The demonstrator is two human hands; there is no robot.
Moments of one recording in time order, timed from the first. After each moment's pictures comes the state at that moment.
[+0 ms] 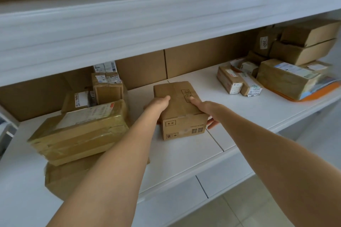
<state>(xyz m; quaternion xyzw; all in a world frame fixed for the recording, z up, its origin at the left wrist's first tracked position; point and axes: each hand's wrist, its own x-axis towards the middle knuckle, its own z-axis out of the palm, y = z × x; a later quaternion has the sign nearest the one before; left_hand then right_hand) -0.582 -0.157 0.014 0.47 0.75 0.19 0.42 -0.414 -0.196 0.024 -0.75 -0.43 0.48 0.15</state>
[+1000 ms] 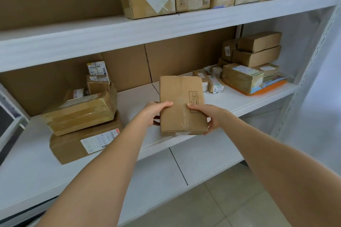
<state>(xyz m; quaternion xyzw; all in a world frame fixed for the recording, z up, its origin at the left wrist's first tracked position) -0.495 -0.327 0.056 0.45 0.64 0.32 0.53 -0.289 -0.350 0.041 -0.63 -0.39 0.61 0.28</state>
